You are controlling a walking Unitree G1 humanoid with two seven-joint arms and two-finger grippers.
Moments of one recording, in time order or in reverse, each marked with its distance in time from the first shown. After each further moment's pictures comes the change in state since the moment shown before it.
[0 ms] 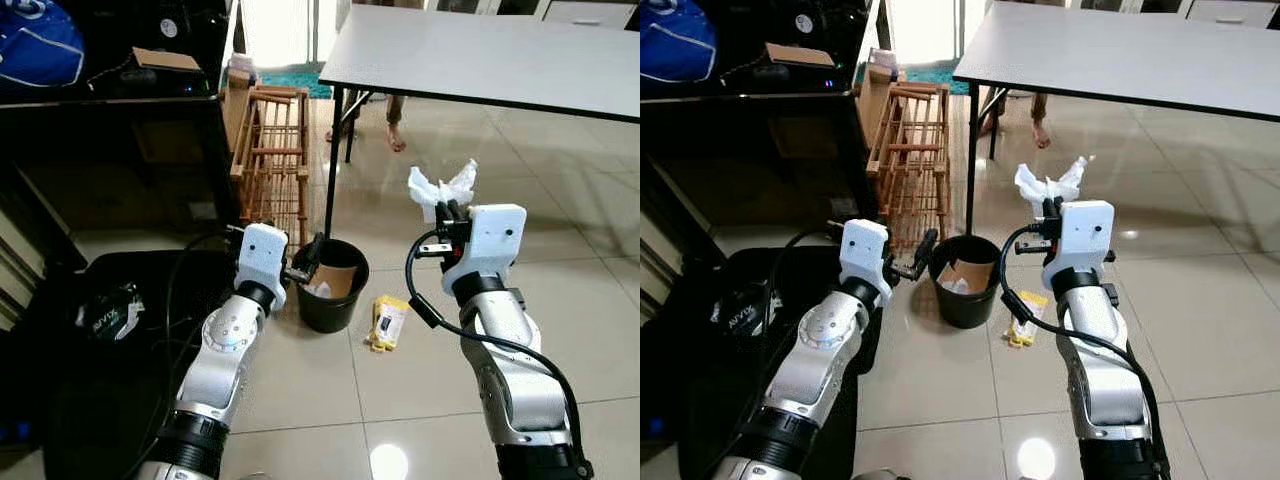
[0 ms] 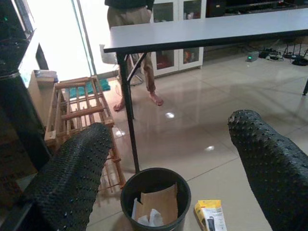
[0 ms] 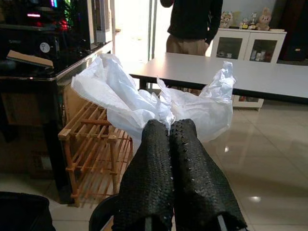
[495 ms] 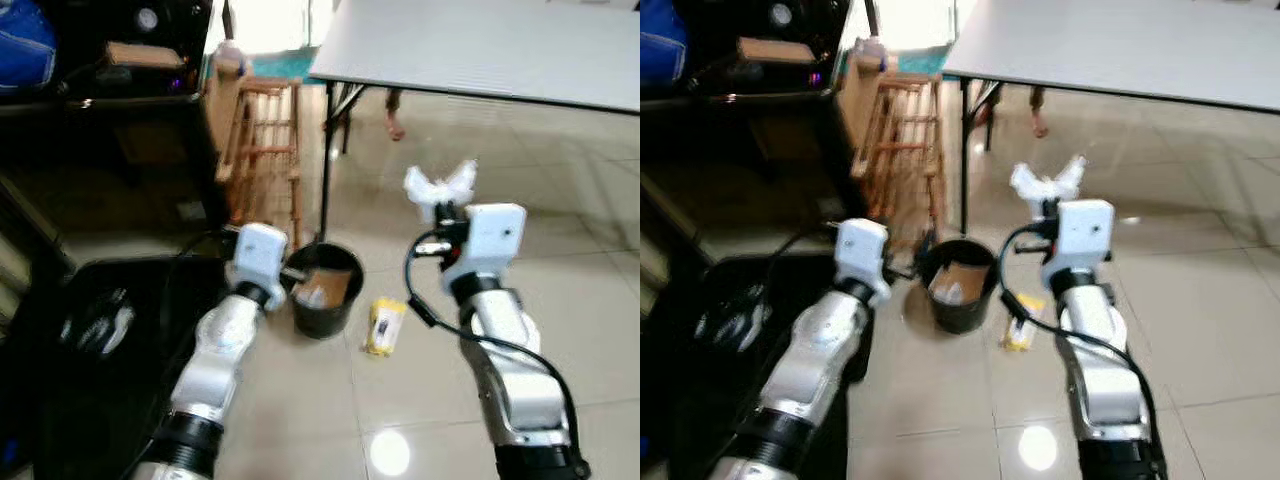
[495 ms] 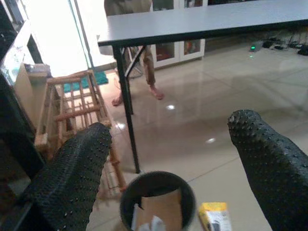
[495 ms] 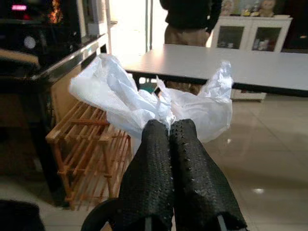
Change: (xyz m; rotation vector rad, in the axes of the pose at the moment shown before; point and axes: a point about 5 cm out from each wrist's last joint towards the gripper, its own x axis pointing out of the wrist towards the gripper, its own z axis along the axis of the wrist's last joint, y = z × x) left arm -0.003 0.009 -0.002 0.015 0.008 0.020; right arm 0.000 0.006 0.000 0.007 -0.002 0.018
